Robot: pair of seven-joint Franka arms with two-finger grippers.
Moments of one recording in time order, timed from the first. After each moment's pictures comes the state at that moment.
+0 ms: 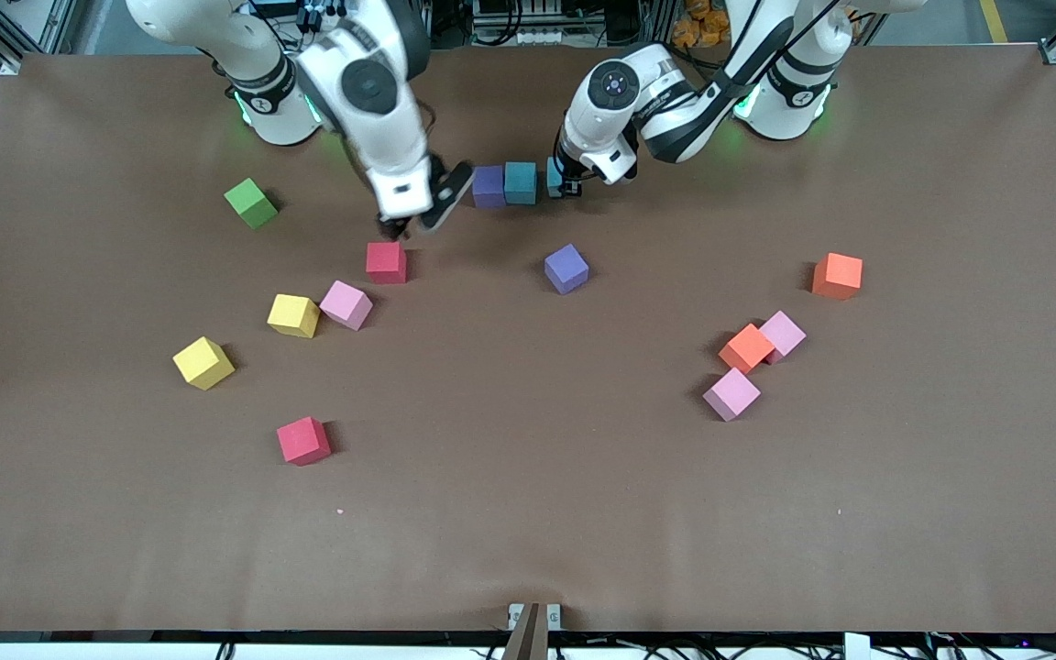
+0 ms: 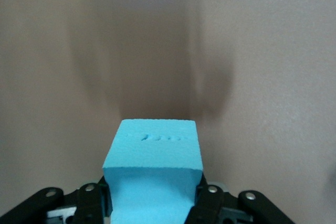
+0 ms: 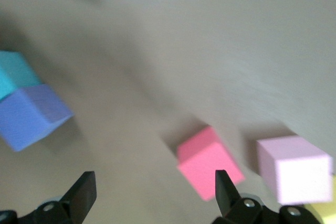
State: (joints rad) left arm -0.27 0.36 -0.80 -2.43 -0.06 2.69 -2.56; right arm 0.79 0.00 -0.11 -2.34 0.06 2.25 -0.28
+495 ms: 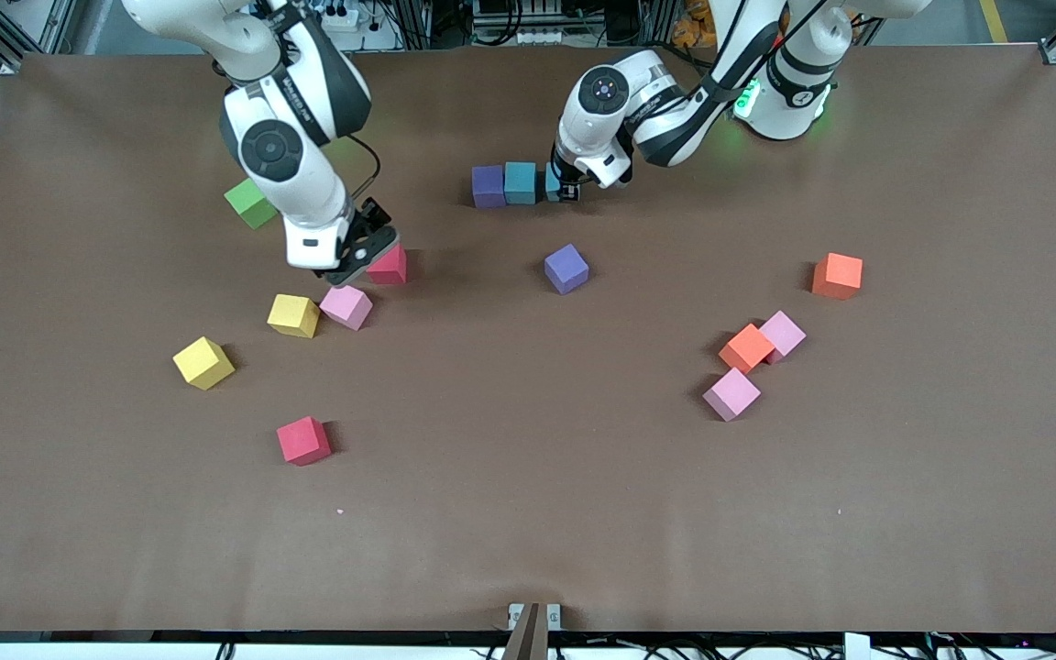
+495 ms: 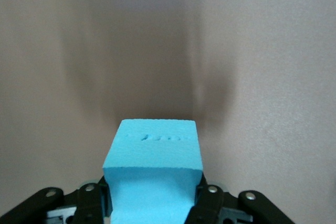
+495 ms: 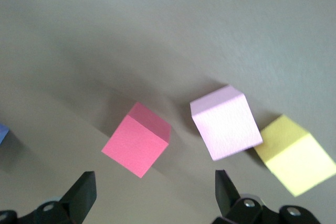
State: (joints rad) left arm -0.37 0.37 -0.71 -2.40 -0.06 2.71 -2.57; right arm 0.60 0.02 -0.11 -2.36 0.06 2.23 -0.15
